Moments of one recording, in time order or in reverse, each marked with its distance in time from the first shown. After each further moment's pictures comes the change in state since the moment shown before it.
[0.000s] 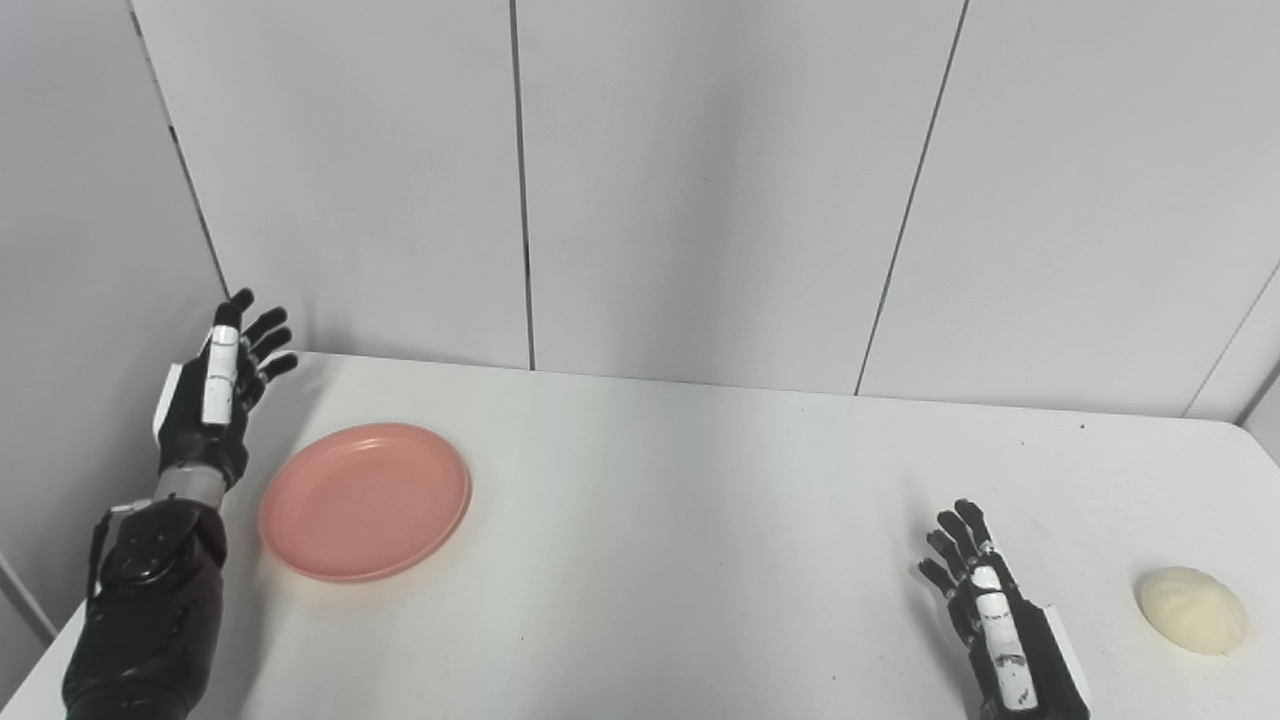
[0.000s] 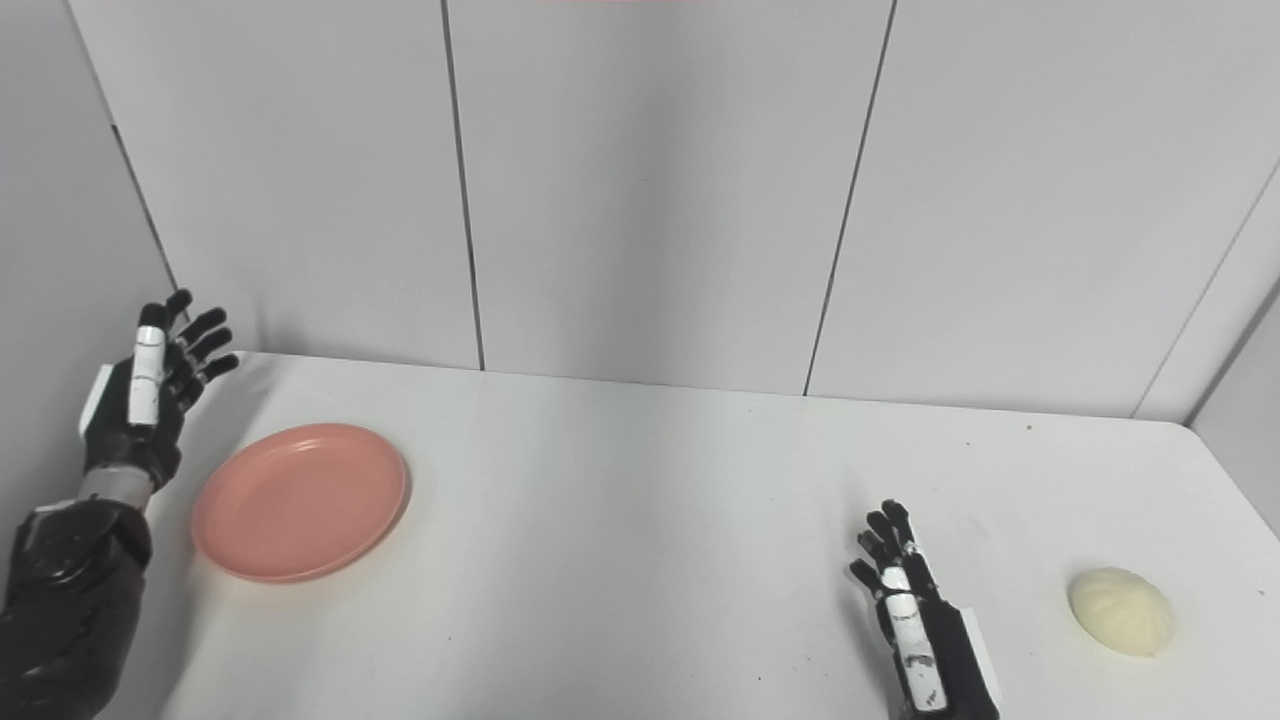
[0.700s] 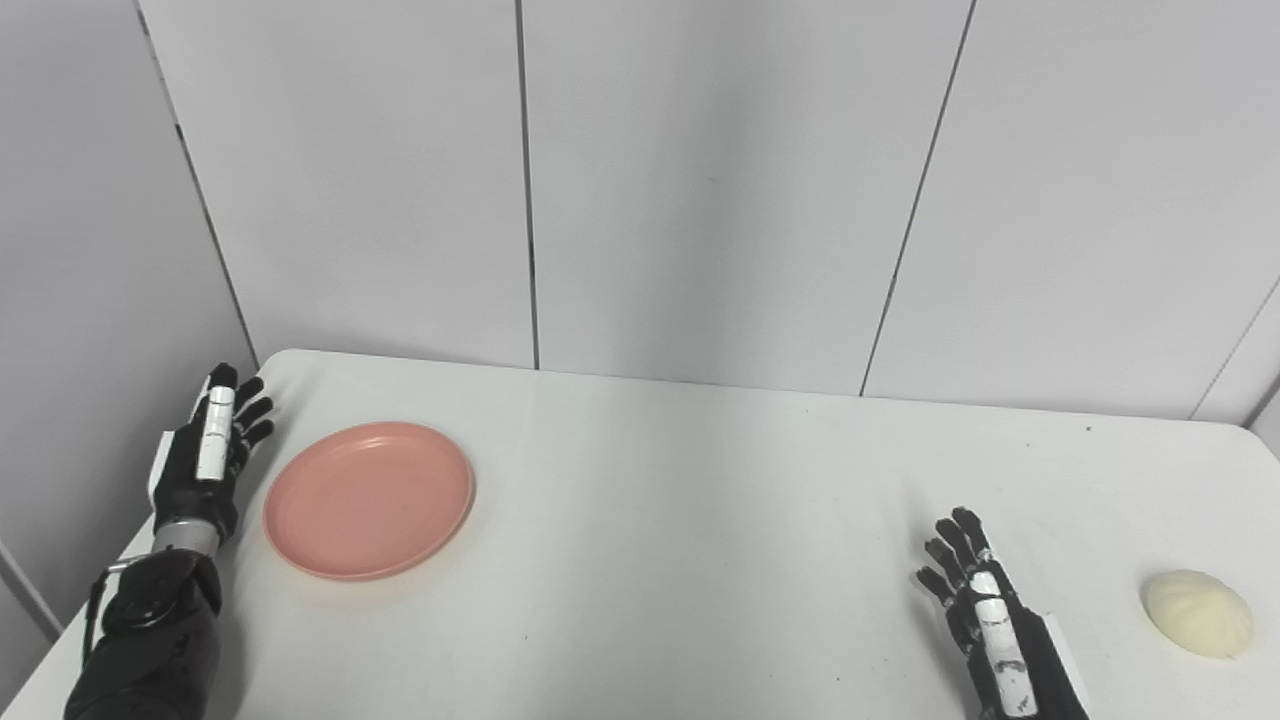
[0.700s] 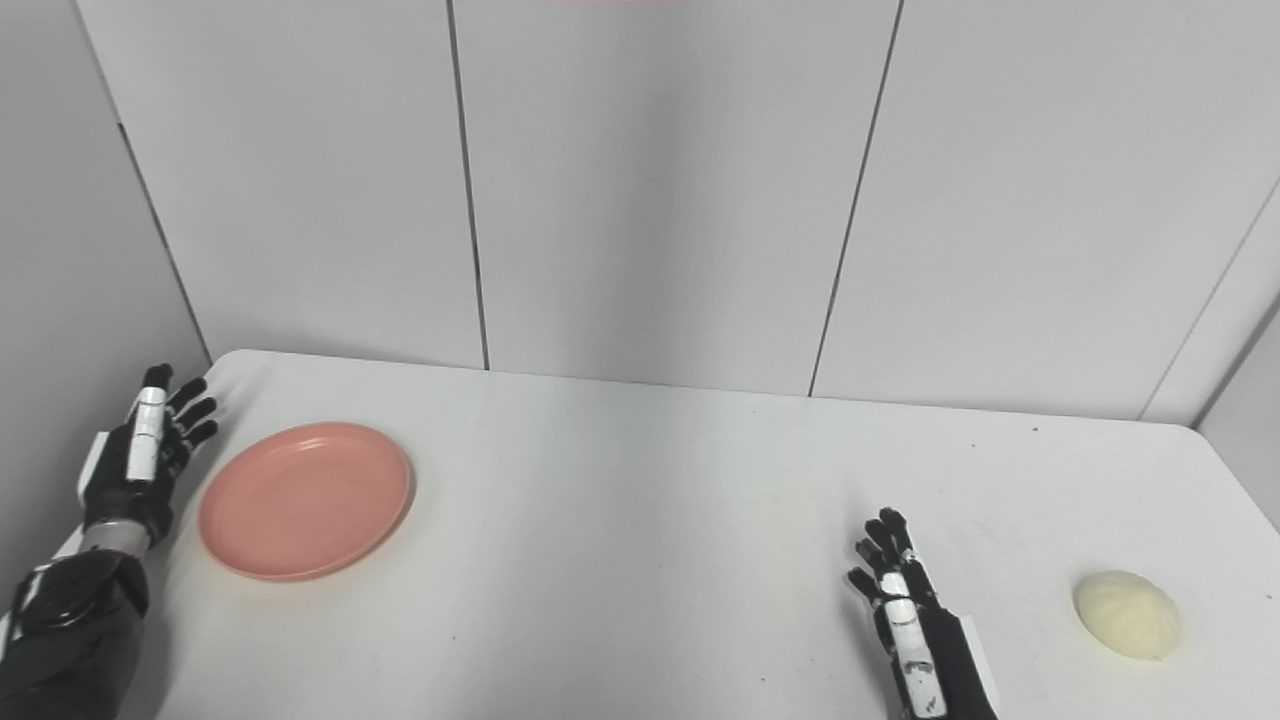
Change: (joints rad) left arm -0.019 0.015 0.000 0.231 -0.005 -0.097 0.003; right arm 0.010 0.002 -0.003 -0.015 0.010 0.025 -0.002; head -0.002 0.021
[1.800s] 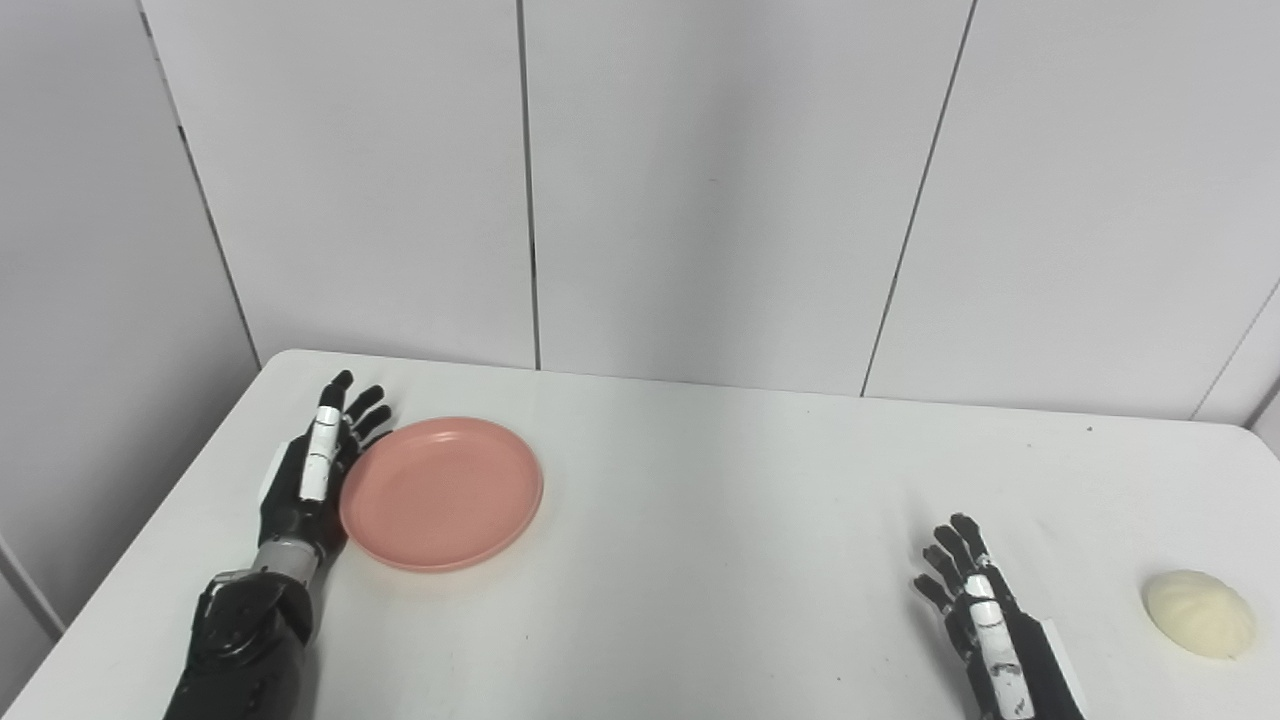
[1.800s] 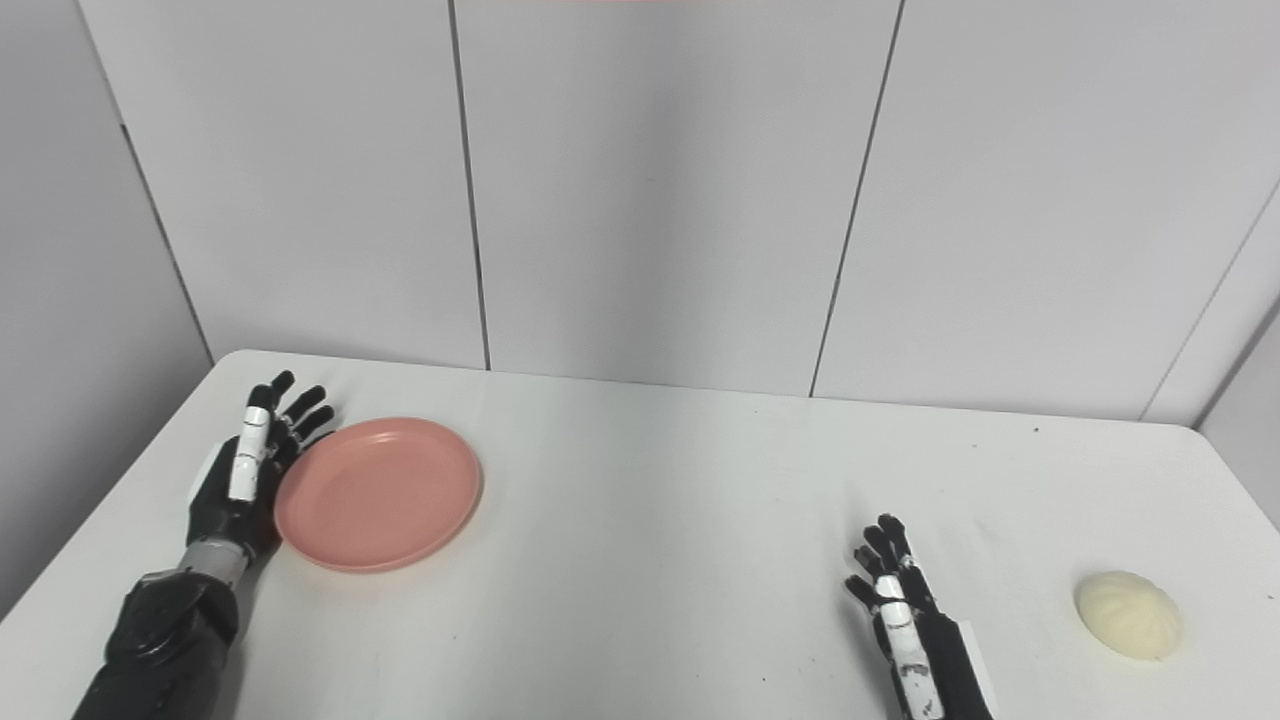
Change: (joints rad) left arm 0.126 -0.156 -0.088 -0.343 -0.042 0.144 -0.078; right arm 0.007 0.006 0.003 -0.013 -0.010 0.025 -0.015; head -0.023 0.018
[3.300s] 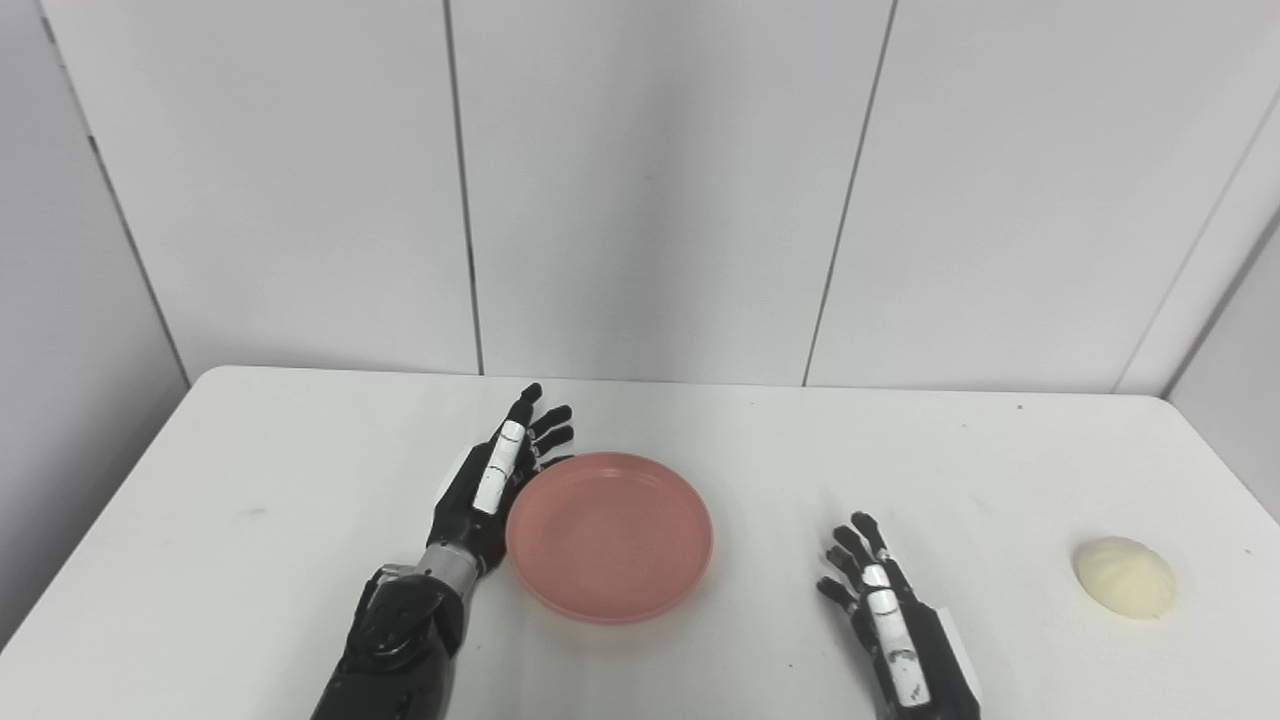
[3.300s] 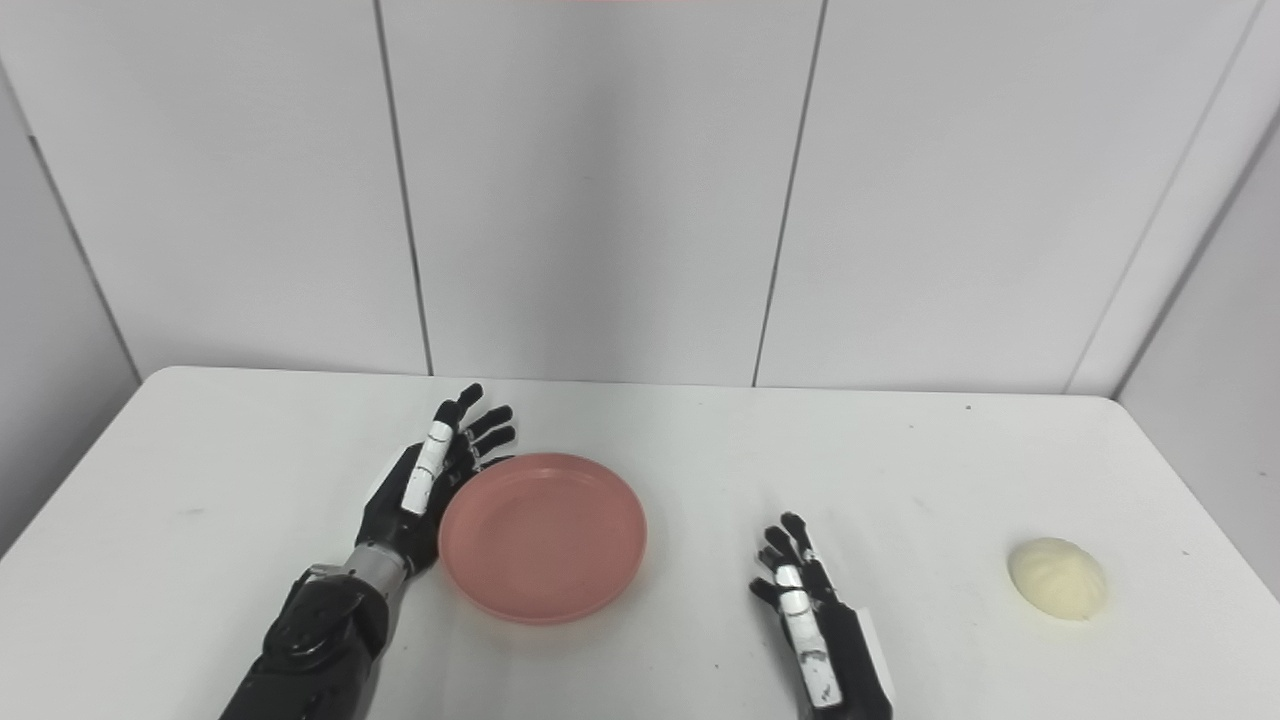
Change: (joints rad) left arm -0.073 -0.240 -0.189 -0.002 0.087 0.044 -0.044; right arm 0.024 0.077 0.061 -0.050 -0.086 0.062 -0.068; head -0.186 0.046
